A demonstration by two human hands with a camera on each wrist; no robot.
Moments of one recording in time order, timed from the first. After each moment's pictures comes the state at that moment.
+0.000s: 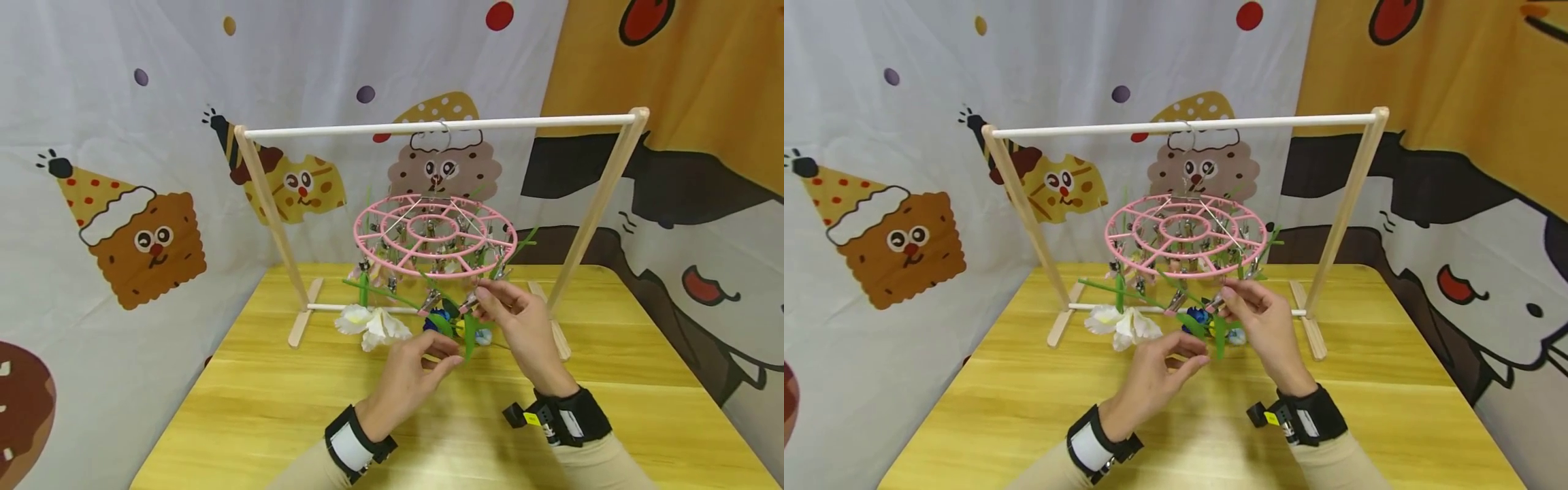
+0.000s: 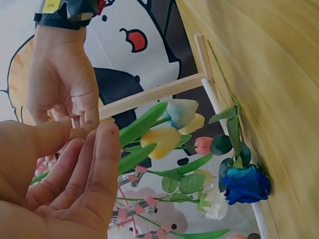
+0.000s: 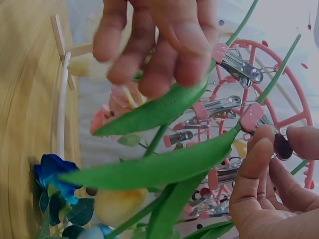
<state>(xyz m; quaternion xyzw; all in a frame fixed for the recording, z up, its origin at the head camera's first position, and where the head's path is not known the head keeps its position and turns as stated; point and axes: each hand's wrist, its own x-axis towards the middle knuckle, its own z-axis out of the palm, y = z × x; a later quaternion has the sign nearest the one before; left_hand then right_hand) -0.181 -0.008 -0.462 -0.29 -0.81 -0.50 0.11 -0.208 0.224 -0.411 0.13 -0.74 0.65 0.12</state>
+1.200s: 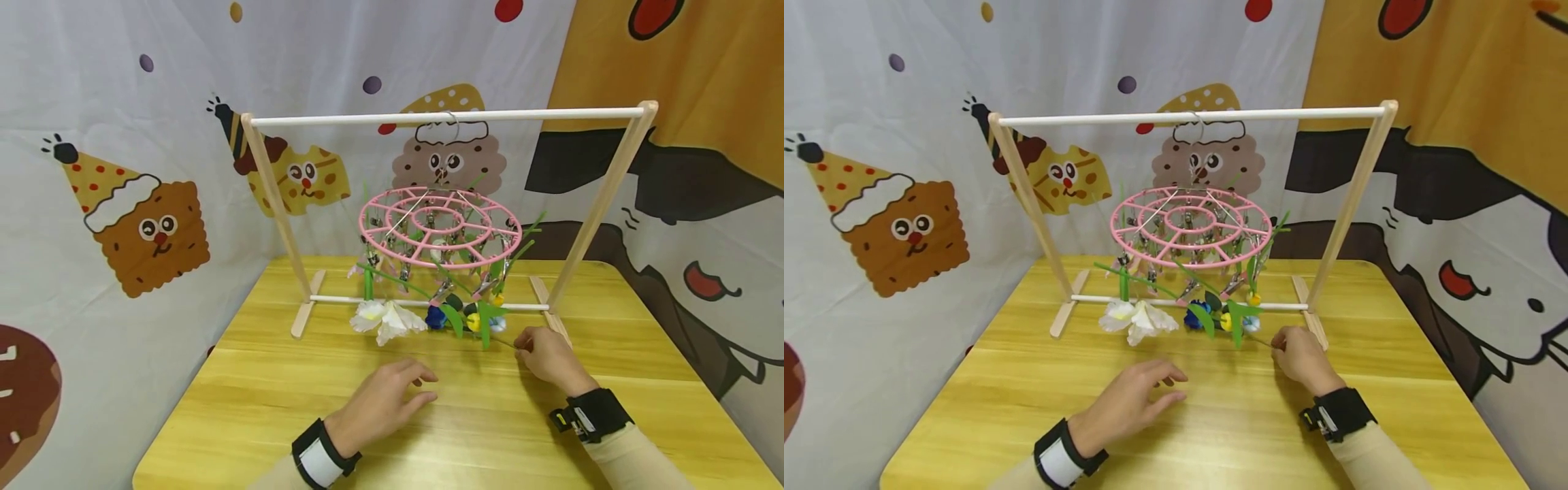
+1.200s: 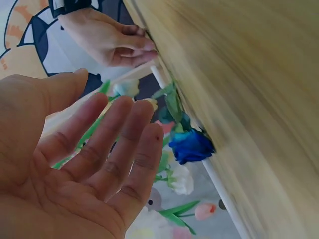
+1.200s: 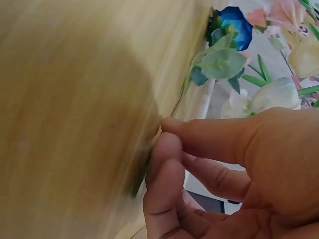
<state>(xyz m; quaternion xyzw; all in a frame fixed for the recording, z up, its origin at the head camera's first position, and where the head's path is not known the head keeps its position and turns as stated) -0.158 -0.064 -0.499 -0.36 -0.88 -0.30 0.07 -0.232 0.304 -0.502 0.07 -0.96 0.26 0.00</state>
